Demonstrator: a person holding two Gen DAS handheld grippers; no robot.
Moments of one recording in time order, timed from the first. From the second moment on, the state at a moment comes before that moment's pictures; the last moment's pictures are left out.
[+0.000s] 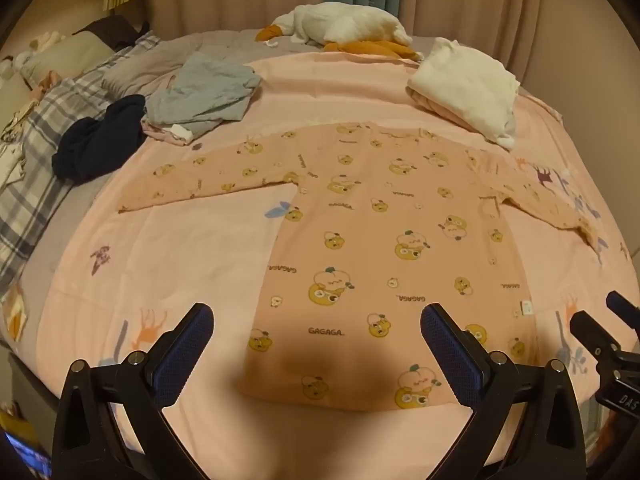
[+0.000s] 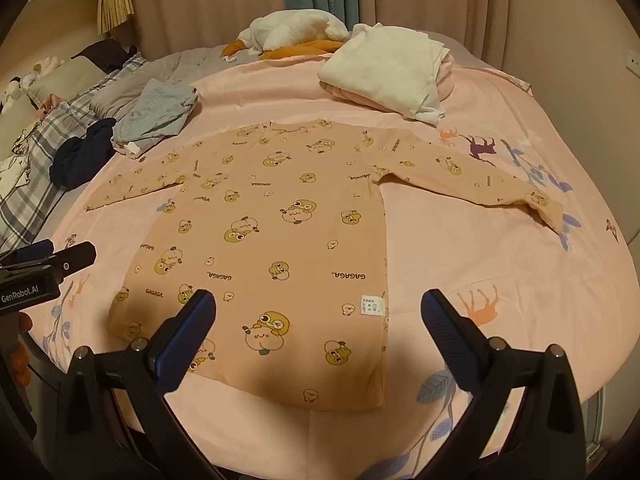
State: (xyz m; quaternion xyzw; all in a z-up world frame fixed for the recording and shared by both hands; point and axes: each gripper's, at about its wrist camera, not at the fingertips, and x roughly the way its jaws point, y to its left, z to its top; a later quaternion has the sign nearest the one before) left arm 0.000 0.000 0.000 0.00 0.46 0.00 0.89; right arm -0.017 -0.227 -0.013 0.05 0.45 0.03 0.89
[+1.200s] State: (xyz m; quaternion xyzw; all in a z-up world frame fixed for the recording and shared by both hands) left arm -0.001 -0.003 0.003 0.00 0.45 0.00 0.89; right arm -0.018 -0.219 -0.010 0.05 0.45 0.04 0.89
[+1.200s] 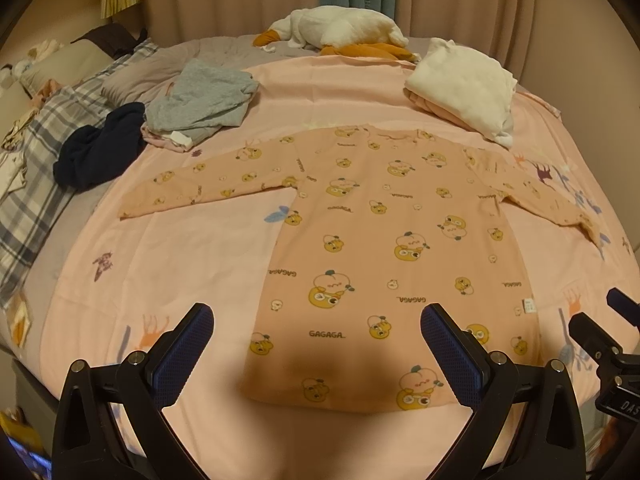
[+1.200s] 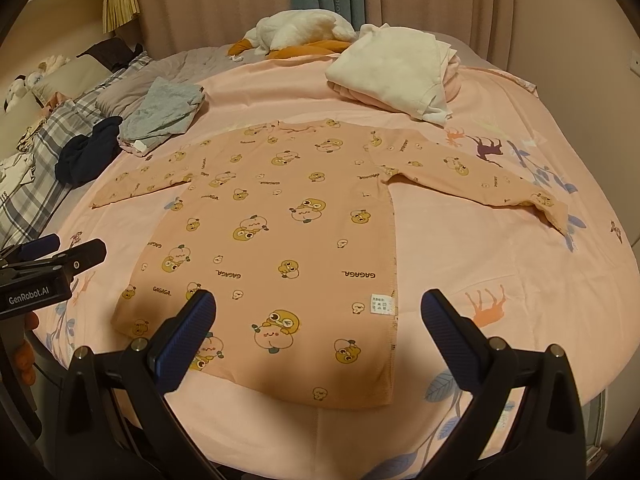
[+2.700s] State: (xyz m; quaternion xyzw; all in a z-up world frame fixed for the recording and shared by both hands) left arm 0.065 -0.052 -0.056 -0.06 0.53 -0.09 0.84; right arm 0.011 -0.338 -0.059 0.20 0.44 -0.04 0.88
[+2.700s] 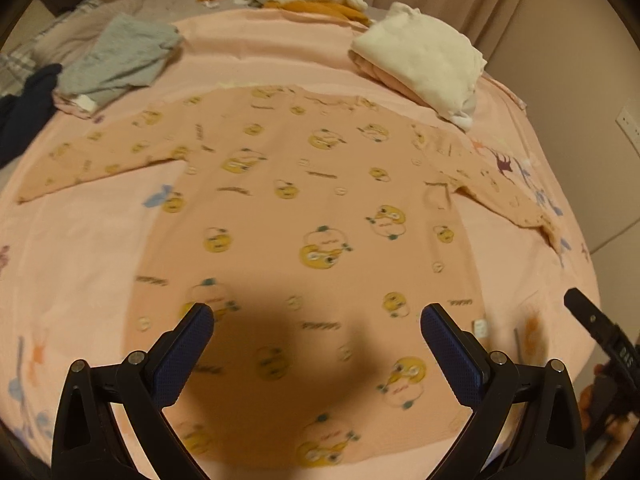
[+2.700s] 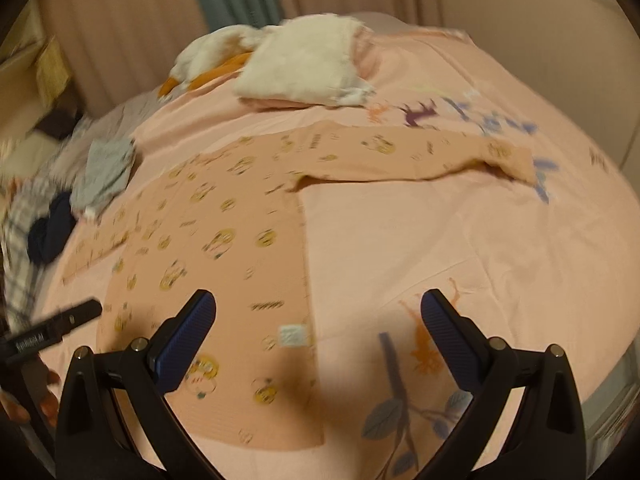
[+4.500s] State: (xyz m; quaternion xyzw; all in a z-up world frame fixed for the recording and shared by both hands) left arm 0.137 0.106 -0.072 -0.16 0.50 0.05 0.85; right arm 0.295 -0.169 0.043 0.10 0.36 0.06 0.92
